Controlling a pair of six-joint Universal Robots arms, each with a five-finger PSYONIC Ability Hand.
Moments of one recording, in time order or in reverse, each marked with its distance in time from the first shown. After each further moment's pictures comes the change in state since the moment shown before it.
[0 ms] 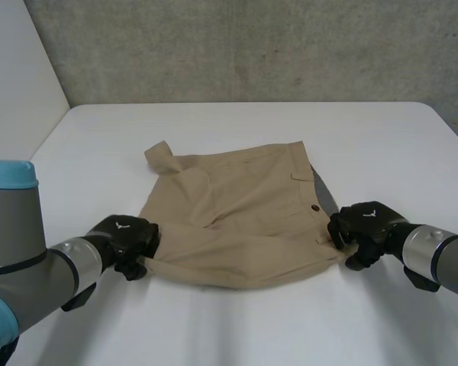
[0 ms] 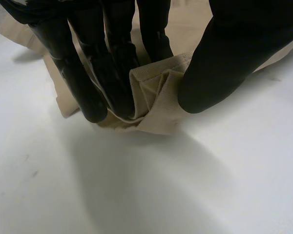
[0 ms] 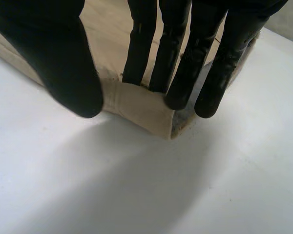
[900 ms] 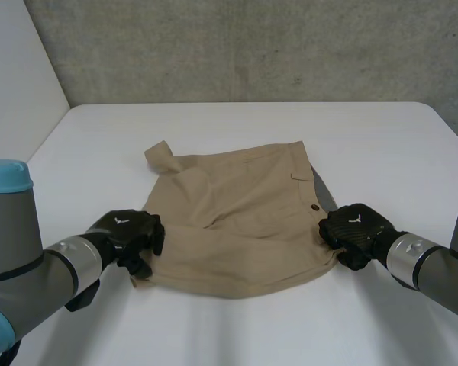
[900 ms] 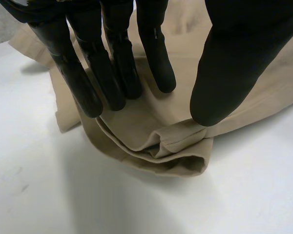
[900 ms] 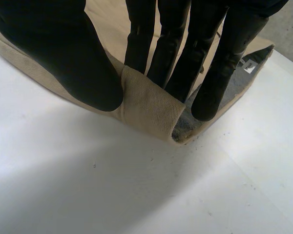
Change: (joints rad) left arm -0.016 0.048 -0.025 0.032 -0.001 -0.112; right arm 0.043 0.046 0.046 -0.160 -0.001 -0.076; left_hand -0.325 -0.326 -0.319 -0.324 -0.332; right_hand 0.181 0.269 0.273 0.282 0.220
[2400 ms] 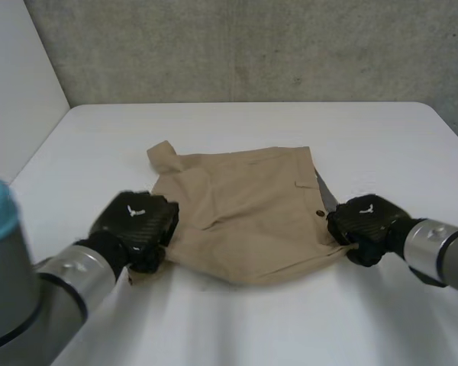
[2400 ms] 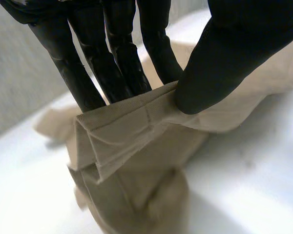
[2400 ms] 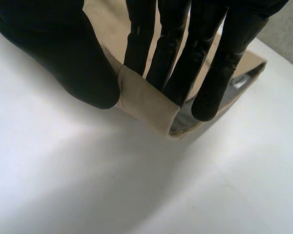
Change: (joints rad) left arm -0.212 0.232 -0.058 0.072 -0.161 0.042; right arm -0.002 -0.163 -0.059 0.283 0.030 -0.032; left_hand 0.356 0.406 0.389 0.411 0.350; right_hand 0.000 0.000 0.000 0.000 -0.001
